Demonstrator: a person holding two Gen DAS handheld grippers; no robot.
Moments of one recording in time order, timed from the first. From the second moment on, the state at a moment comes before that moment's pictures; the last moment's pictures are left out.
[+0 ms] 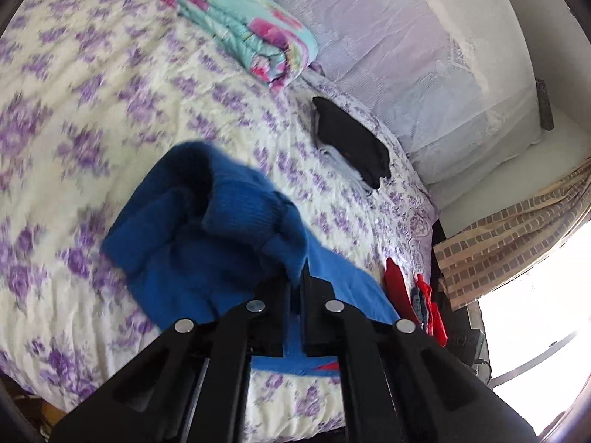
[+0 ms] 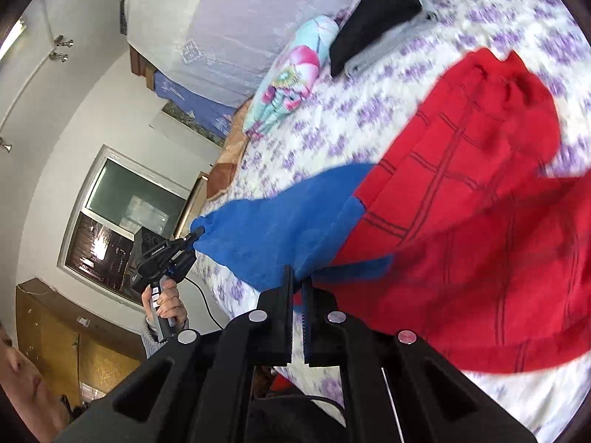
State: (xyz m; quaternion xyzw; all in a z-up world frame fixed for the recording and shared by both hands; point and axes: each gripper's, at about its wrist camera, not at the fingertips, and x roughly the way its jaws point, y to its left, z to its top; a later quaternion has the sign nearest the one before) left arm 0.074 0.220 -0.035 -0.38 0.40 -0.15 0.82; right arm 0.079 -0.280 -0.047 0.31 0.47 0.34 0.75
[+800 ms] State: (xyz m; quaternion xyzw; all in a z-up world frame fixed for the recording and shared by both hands) left arm 0.076 0.155 -0.066 -0.32 0.39 -0.18 0.85; right arm 0.055 -0.280 -0.015 0.22 0.42 0.23 0.85
